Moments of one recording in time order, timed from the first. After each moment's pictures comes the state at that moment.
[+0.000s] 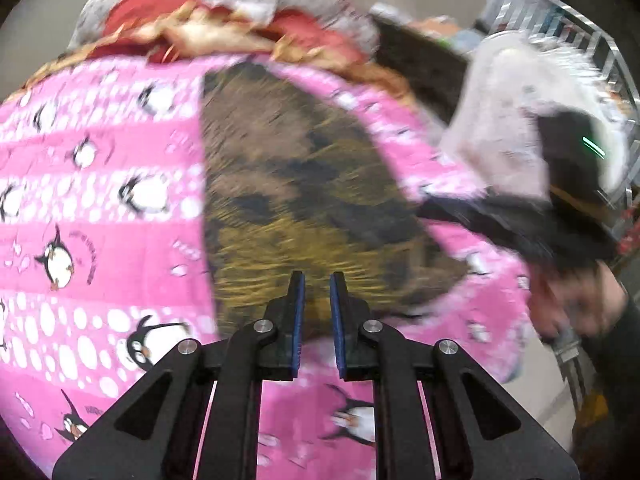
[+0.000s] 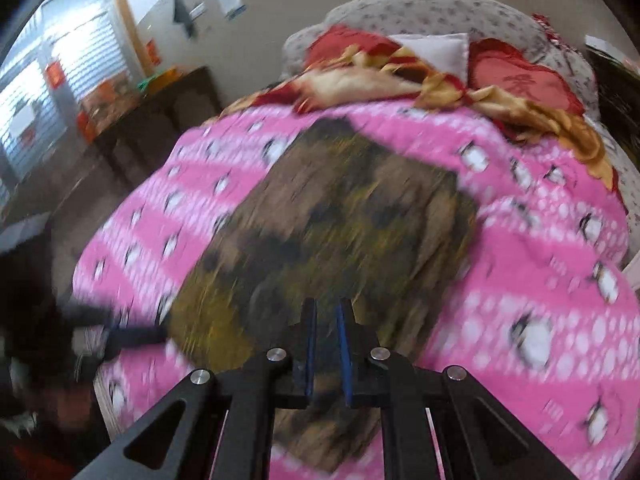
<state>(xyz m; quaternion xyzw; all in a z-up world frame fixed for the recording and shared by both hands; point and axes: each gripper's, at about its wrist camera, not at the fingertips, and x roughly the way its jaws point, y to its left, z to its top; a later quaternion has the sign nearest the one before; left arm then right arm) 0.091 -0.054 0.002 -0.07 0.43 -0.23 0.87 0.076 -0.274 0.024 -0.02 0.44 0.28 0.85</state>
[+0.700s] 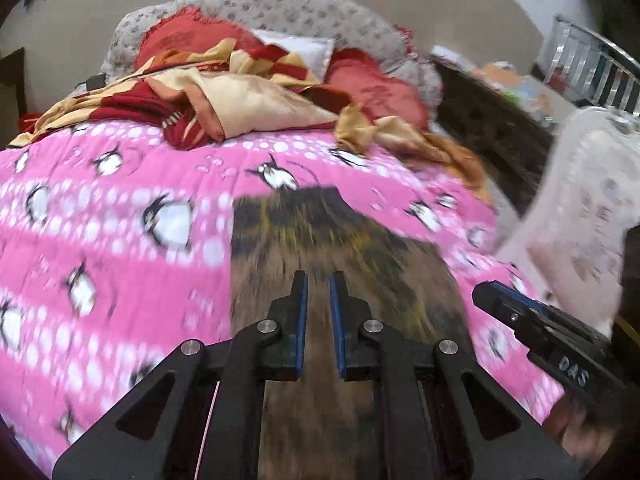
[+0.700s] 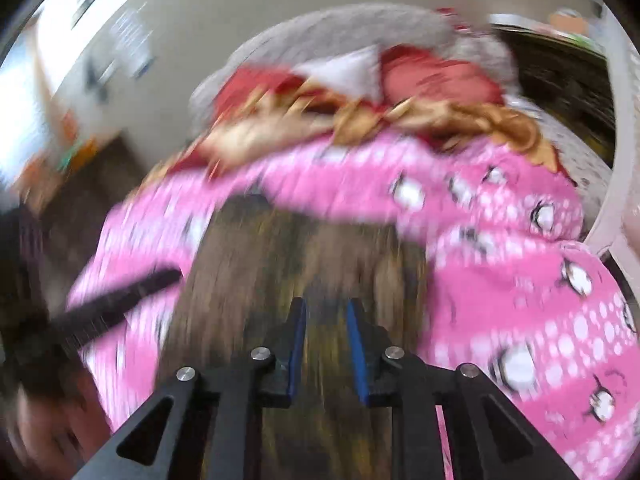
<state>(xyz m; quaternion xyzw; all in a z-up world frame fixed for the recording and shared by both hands) 0.254 -0.067 0.040 -0.10 0.39 -0.13 0.91 0.176 -0.264 0.042 0.09 0.39 0.08 0.91</state>
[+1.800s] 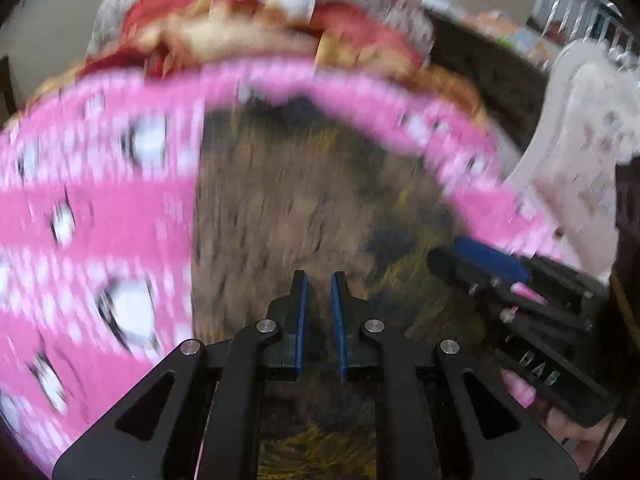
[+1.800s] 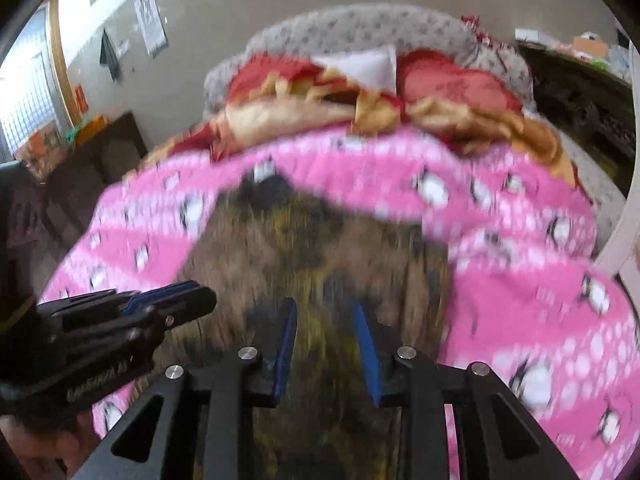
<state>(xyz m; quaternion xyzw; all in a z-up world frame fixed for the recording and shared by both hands) 0.197 -0.089 -0.014 -0.05 0.46 -0.14 0.87 0.154 -0.254 -0.007 0.02 0.43 0.13 0.89</state>
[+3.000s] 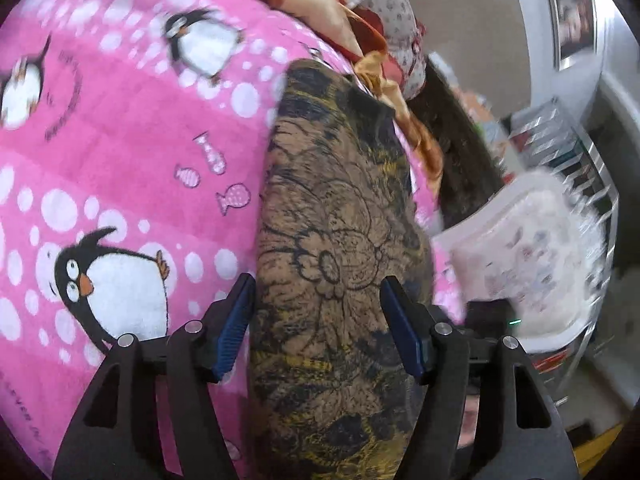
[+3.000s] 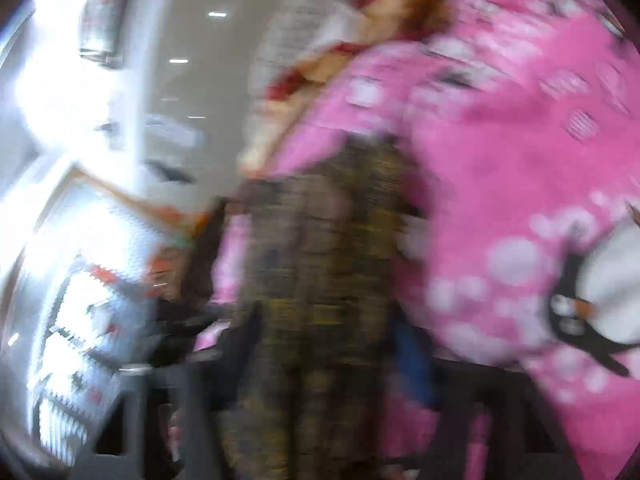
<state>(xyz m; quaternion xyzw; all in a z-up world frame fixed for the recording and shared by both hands) 0.229 -0.009 -0.044 -0.30 0.46 -0.25 0.79 0.168 -0.361 -0.082 0.35 0.40 0.32 0.78</state>
